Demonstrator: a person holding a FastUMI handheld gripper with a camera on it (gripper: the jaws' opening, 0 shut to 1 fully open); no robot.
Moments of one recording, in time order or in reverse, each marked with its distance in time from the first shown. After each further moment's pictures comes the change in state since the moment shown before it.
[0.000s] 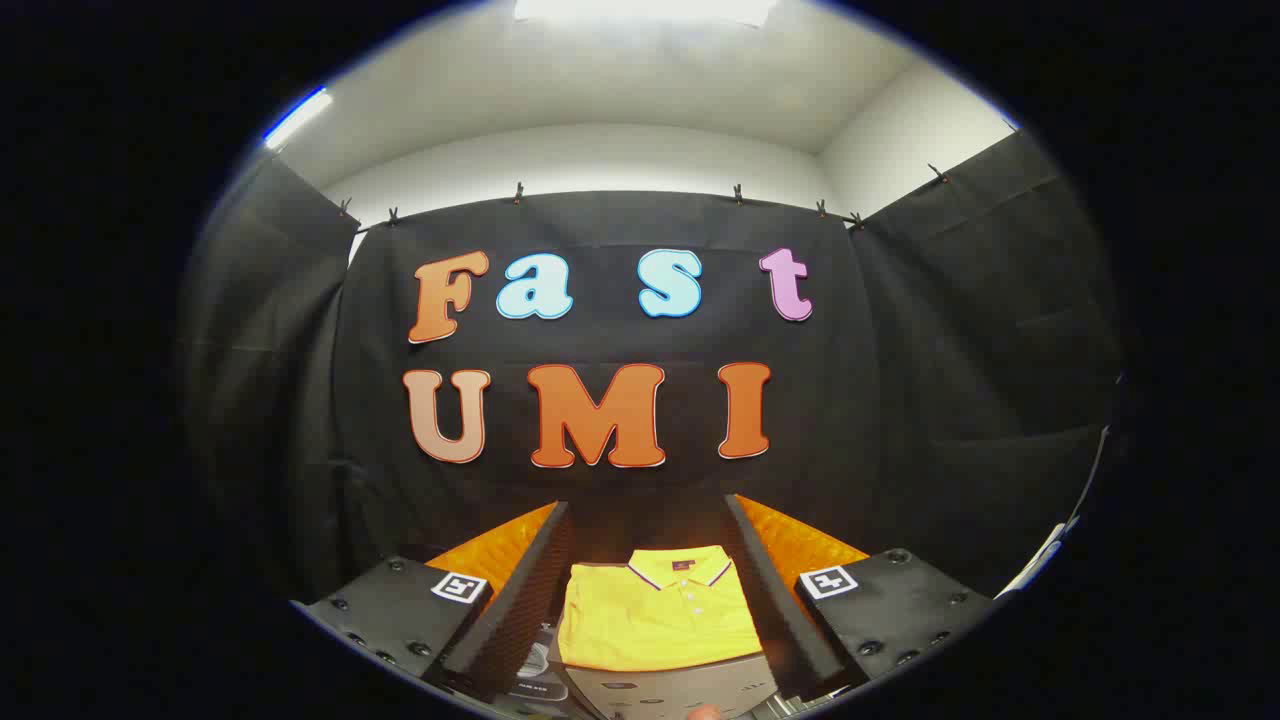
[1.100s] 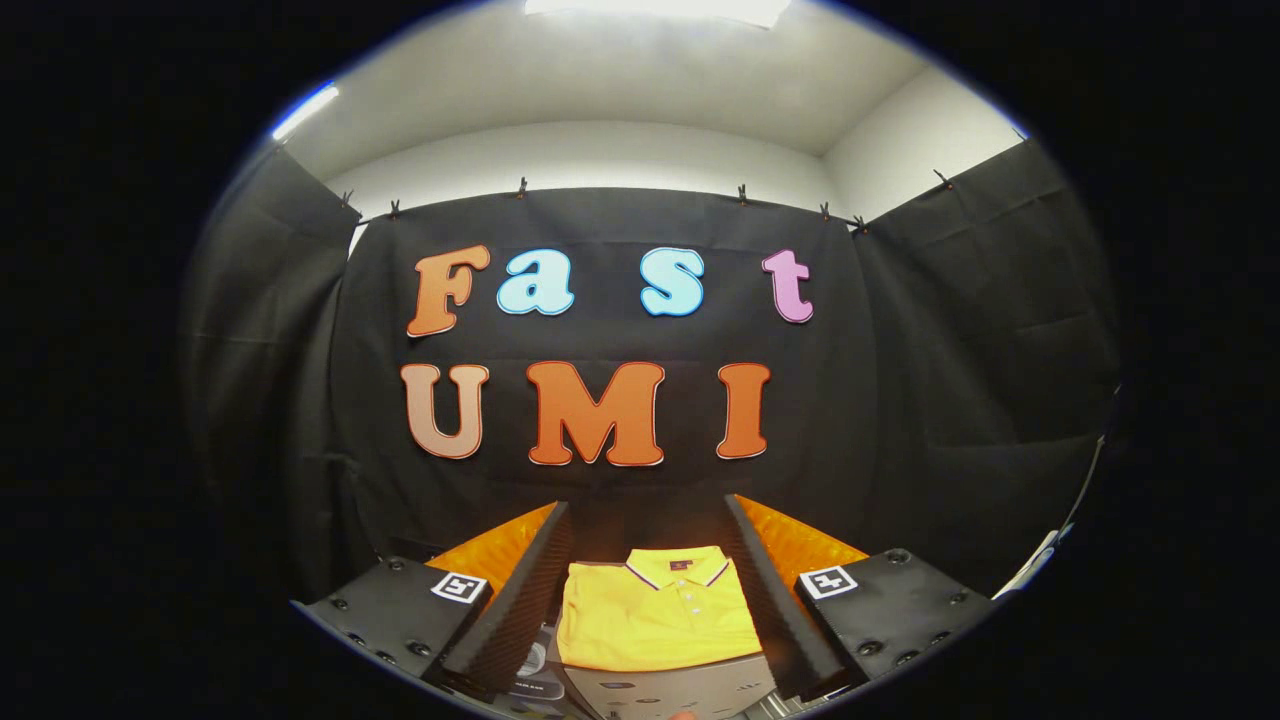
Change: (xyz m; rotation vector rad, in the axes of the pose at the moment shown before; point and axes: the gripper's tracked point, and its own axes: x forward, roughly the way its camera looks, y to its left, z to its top) arm 0.006 0.006 0.003 -0.020 0.012 -0.003
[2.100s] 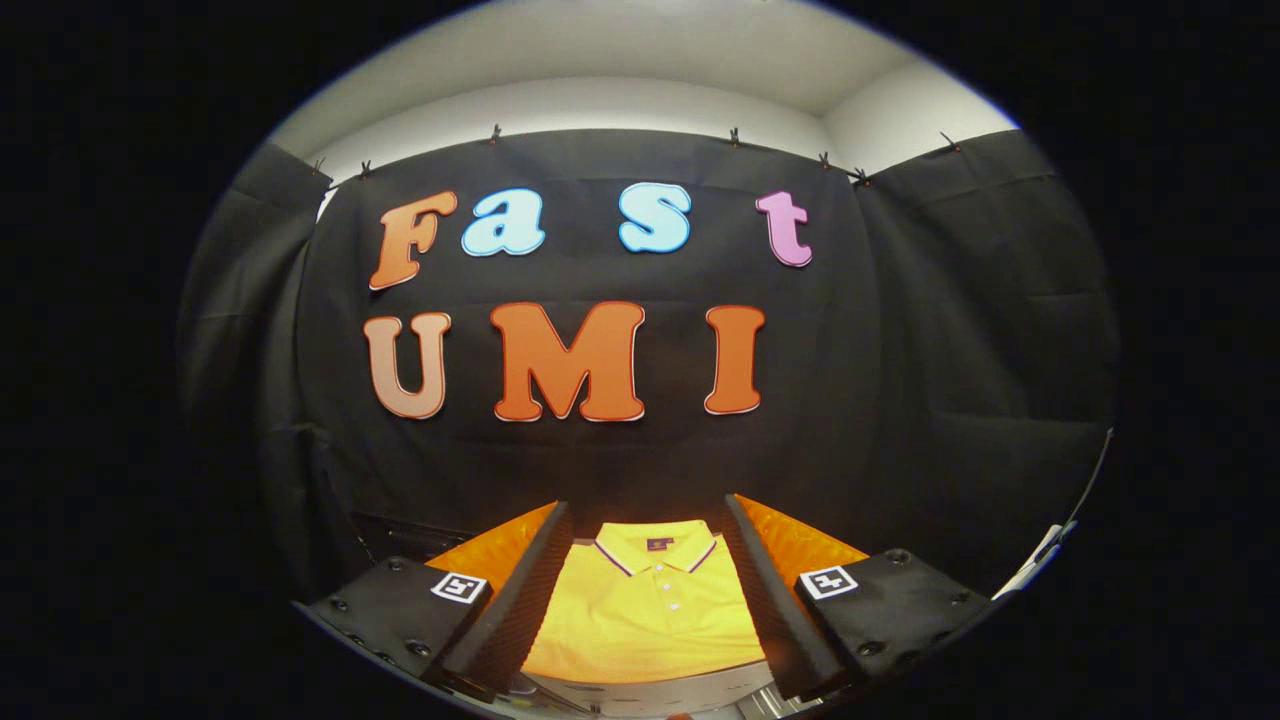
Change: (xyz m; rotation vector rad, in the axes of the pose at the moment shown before) arm 0.104 -0.046 -0.072 0.002 0.173 -0.024
